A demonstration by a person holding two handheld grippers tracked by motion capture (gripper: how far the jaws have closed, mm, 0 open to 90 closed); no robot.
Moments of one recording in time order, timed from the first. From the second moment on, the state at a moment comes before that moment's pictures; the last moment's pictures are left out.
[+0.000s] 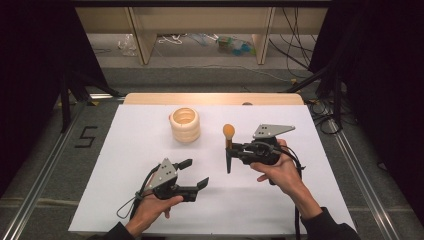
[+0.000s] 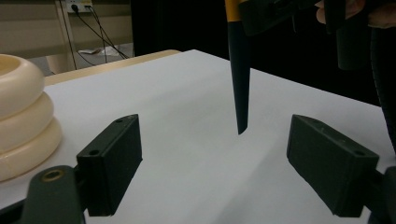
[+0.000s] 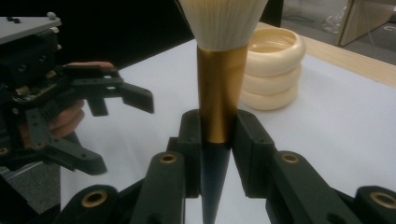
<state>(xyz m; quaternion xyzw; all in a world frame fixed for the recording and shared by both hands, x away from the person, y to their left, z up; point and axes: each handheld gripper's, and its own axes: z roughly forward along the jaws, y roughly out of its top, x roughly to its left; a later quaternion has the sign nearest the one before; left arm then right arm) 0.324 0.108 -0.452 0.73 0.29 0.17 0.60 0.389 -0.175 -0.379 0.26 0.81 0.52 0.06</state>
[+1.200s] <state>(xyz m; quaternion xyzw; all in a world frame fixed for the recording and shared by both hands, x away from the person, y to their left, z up) 0.319 0.100 -0.455 0.74 0.27 0.13 0.60 0.362 -0.123 -0.389 0.19 0.83 0.53 0.01</state>
